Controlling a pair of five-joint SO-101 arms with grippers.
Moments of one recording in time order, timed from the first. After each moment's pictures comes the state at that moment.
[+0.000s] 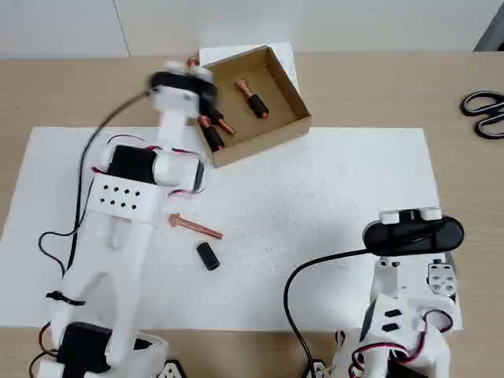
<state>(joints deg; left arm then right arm) 10.1 -13.4 12.0 78.3 22.3 20.1 -103.5 60.0 76.4 23.1</state>
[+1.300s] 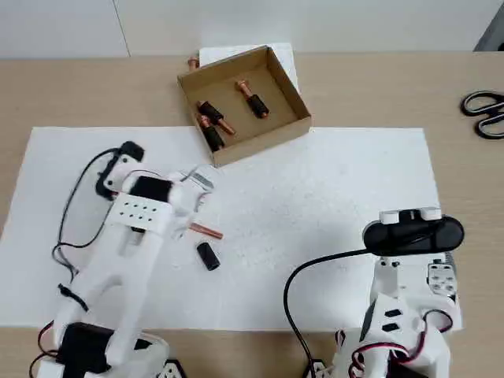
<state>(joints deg) 5.9 -13.5 34.8 65.0 76.4 20.1 -103.5 60.0 76.4 23.1</state>
